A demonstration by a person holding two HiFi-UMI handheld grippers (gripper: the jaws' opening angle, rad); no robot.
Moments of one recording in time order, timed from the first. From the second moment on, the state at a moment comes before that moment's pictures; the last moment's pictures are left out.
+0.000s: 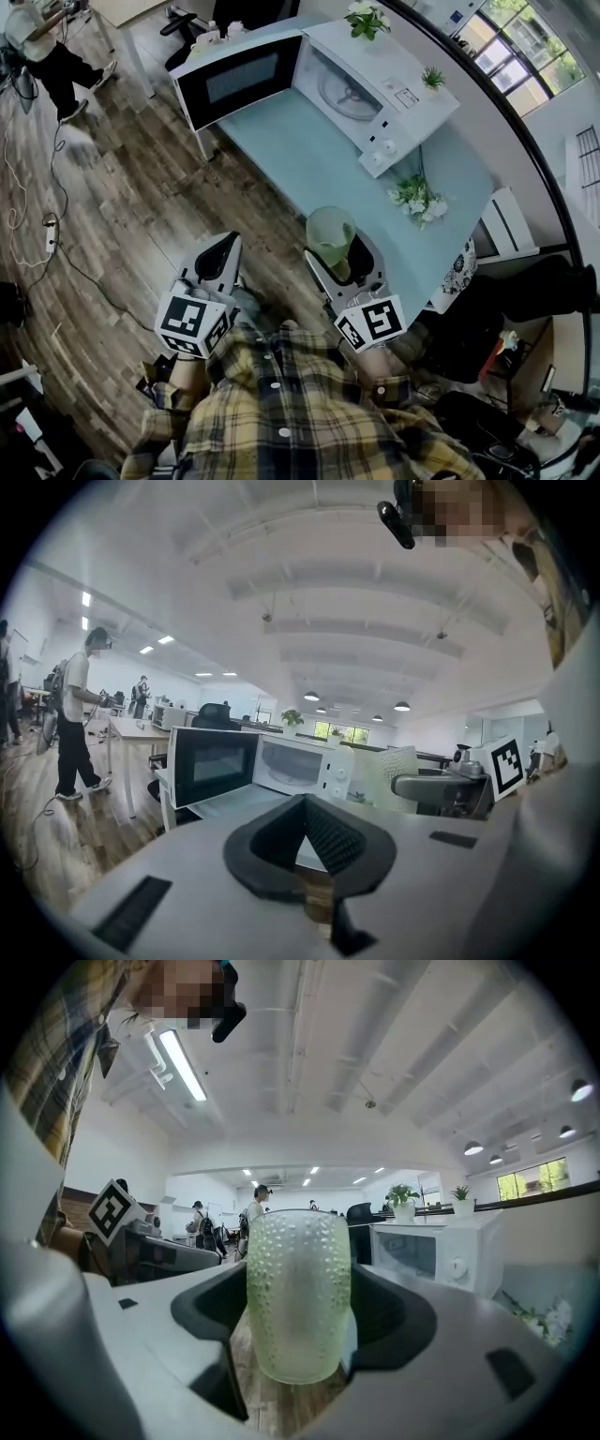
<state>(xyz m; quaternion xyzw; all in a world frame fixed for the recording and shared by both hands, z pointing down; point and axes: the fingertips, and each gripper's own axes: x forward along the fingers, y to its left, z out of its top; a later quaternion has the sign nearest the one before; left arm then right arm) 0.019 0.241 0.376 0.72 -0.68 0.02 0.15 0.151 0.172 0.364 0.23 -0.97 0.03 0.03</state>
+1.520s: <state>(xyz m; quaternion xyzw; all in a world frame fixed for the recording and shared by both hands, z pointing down) -0.156 0.183 0.417 0.73 -0.65 0.04 0.19 -0.001 0.068 0.389 0.32 -0.94 0.09 0.01</state>
